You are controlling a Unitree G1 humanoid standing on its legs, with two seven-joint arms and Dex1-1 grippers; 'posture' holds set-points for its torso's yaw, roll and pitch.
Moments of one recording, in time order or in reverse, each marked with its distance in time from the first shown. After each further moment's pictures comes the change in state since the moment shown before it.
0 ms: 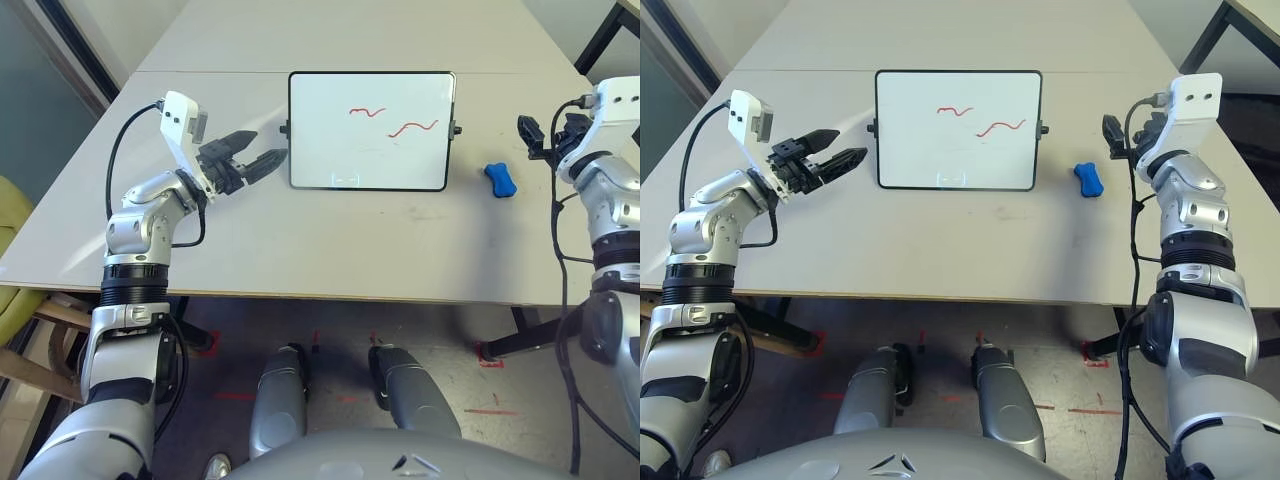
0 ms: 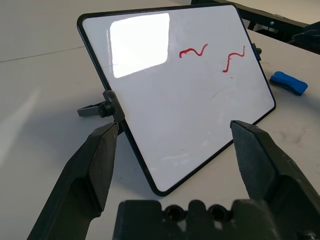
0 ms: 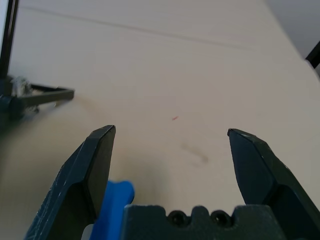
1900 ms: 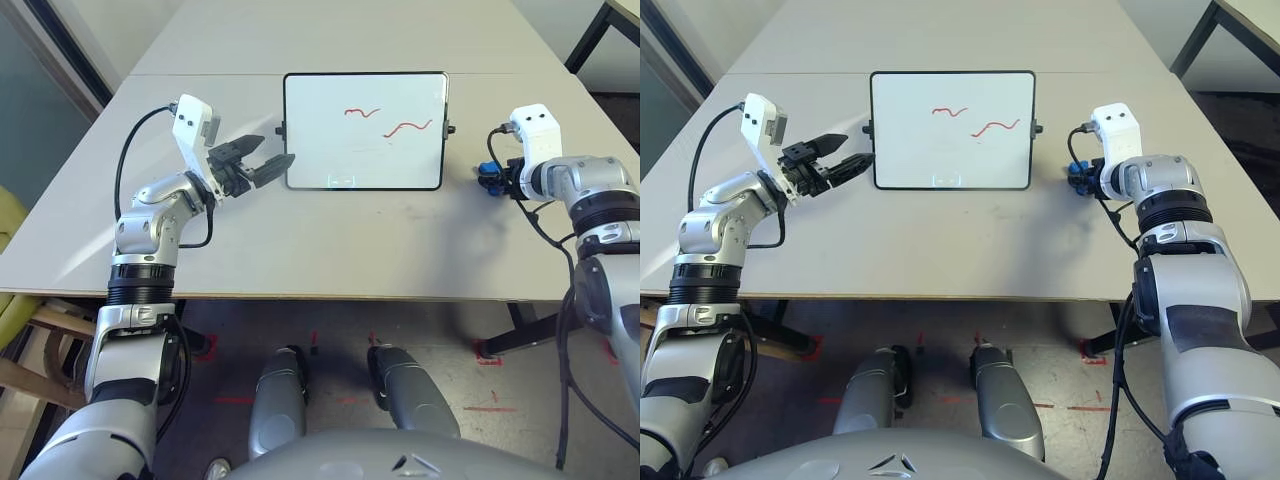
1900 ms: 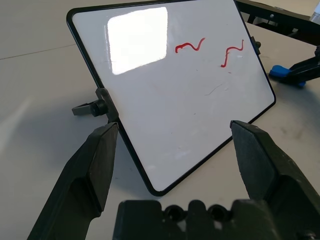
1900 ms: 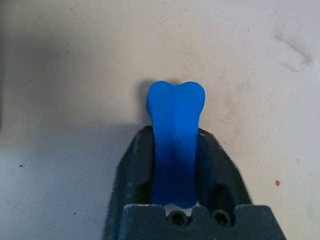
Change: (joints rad) left arm 0.008 -0.007 -0.019 -0.019 0.018 0.006 0.019; right arm -0.273 0.082 0.201 0.406 -0.193 0.261 0.058
